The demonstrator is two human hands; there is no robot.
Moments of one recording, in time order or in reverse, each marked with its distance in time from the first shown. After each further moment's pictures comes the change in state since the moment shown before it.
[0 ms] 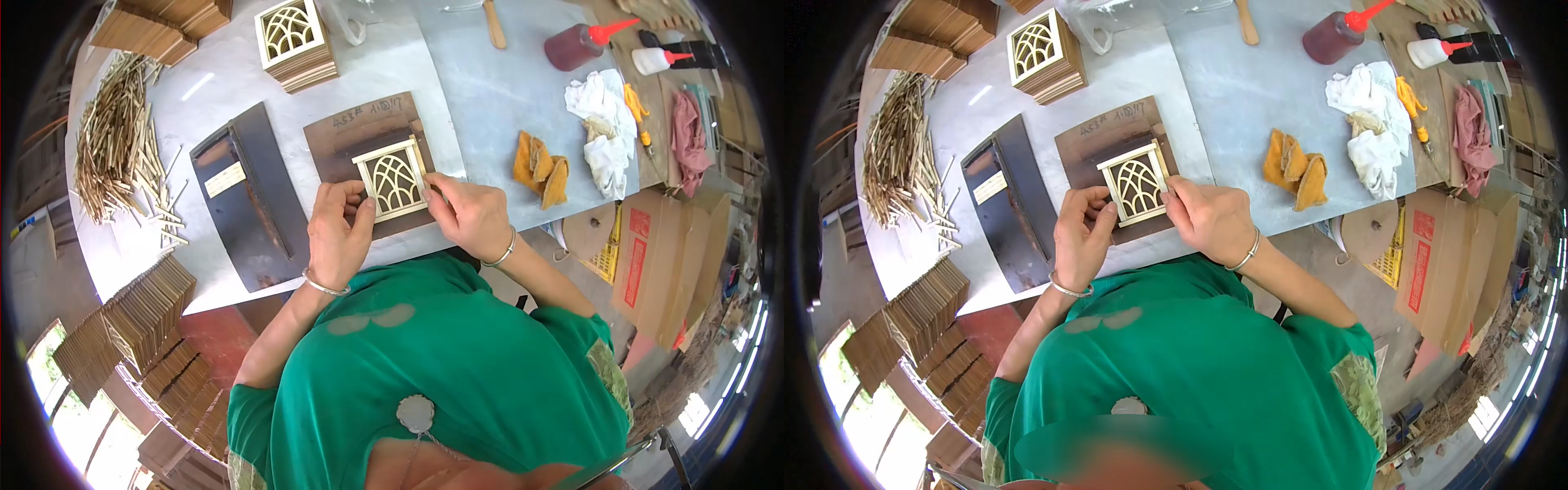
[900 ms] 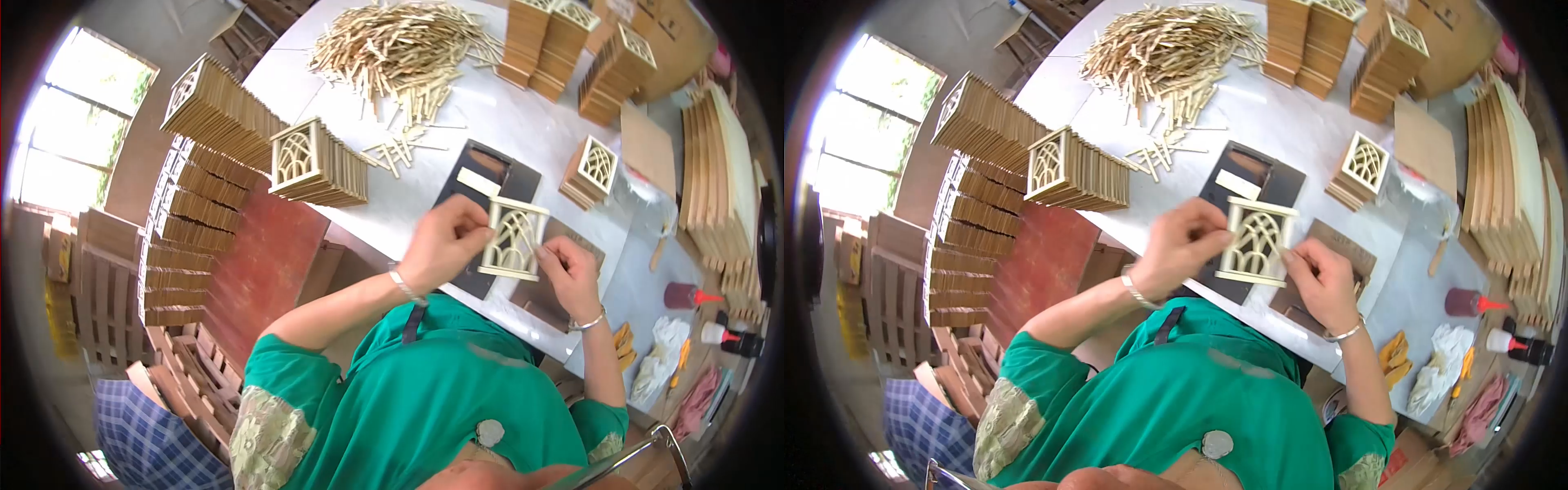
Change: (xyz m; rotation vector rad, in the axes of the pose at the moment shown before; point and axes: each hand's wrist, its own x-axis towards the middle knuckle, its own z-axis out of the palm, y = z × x) left_hand -0.056 0.010 -0.144 -0.464 0.357 -0.006; right_hand 0.105 -0.113 0.014 0.558 -0.504 -0.087
